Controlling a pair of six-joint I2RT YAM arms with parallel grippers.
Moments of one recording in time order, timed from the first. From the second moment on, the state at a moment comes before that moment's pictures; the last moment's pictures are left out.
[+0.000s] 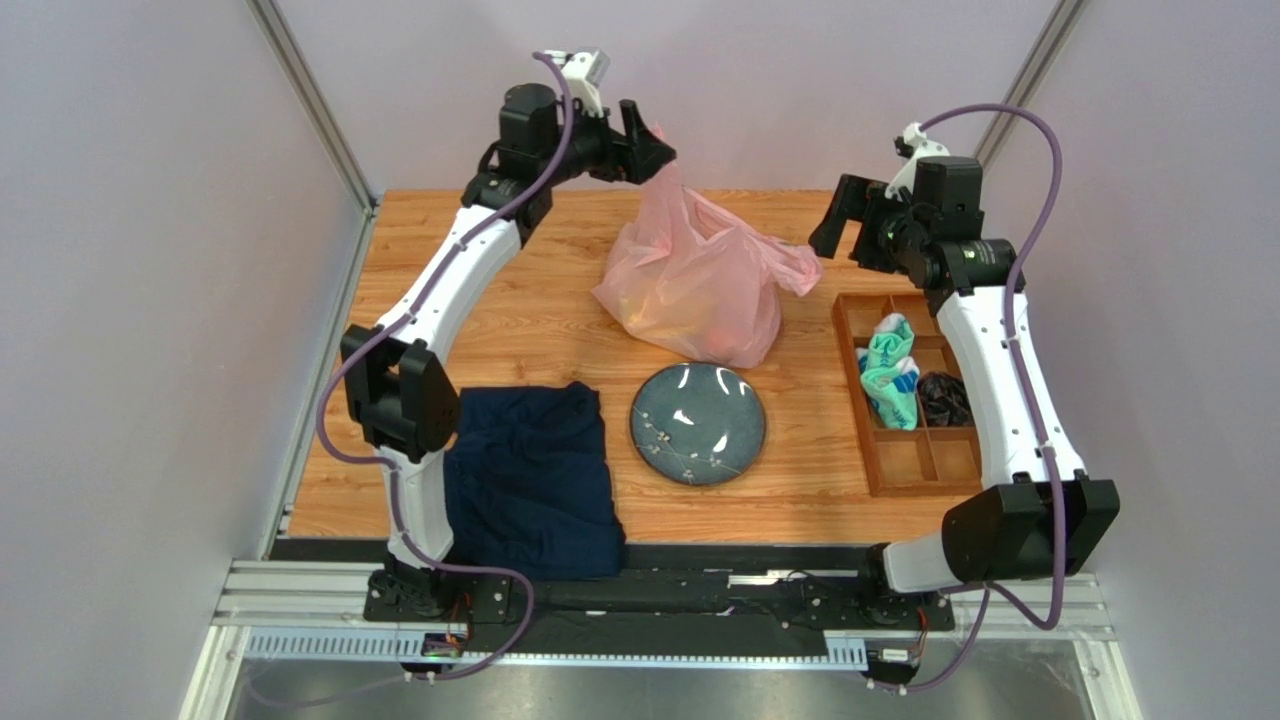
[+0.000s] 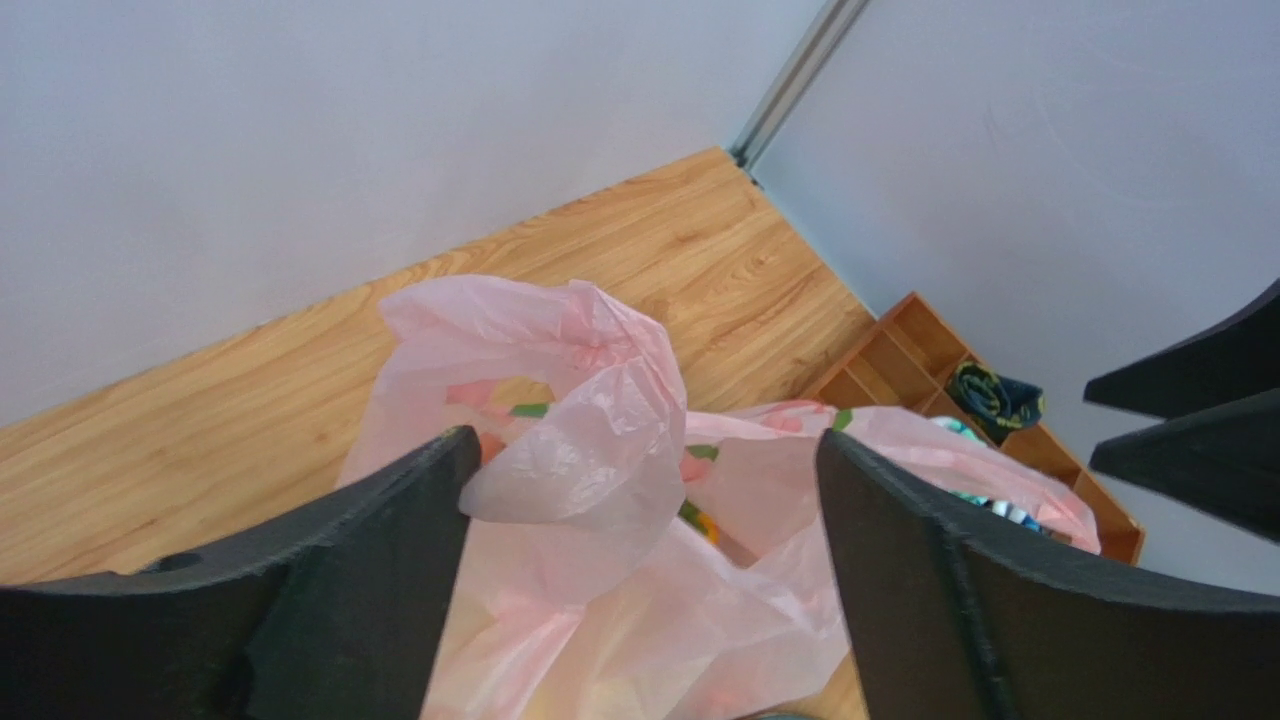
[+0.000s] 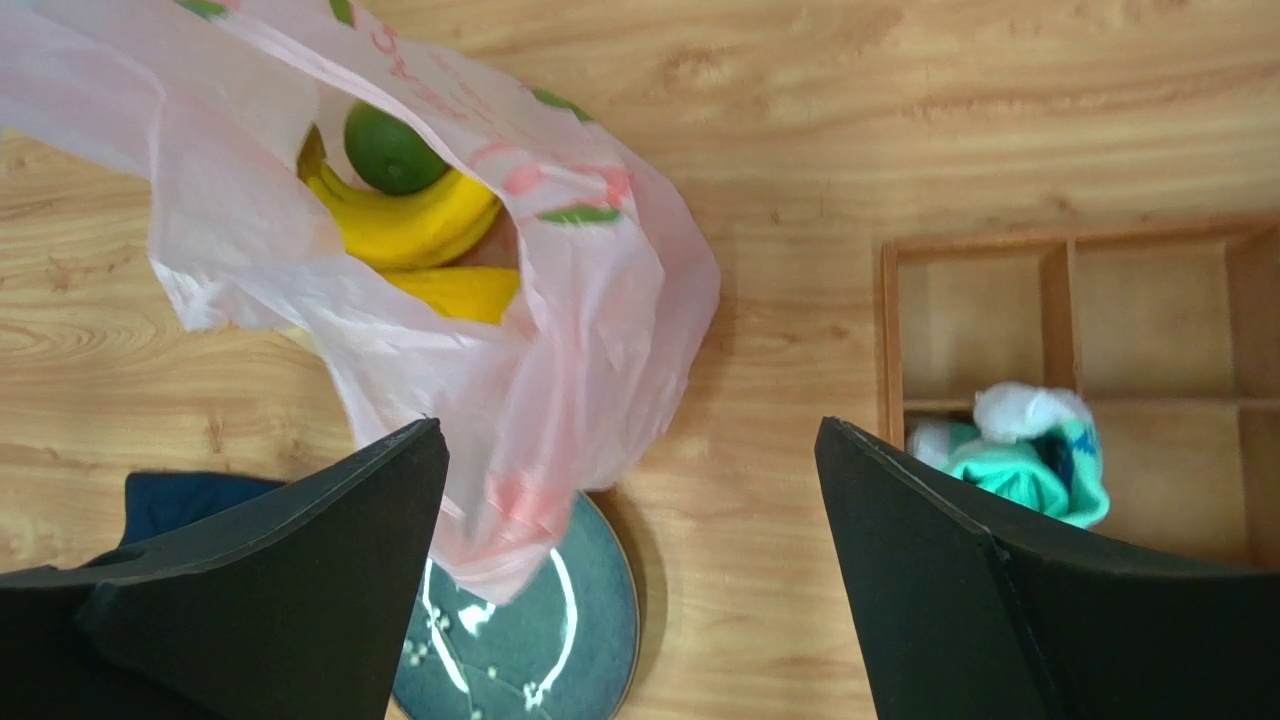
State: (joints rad) left arm -0.37 1.96 1.99 -0.13 0.46 -0.33; right arm 0.06 1.42 1.55 -0.68 -0.14 0.26
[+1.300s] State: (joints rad) left arm -0.17 1.95 2.35 -0.15 0.26 -0.09; right arm 0.19 2.20 2.61 -0.39 -0.40 0.33
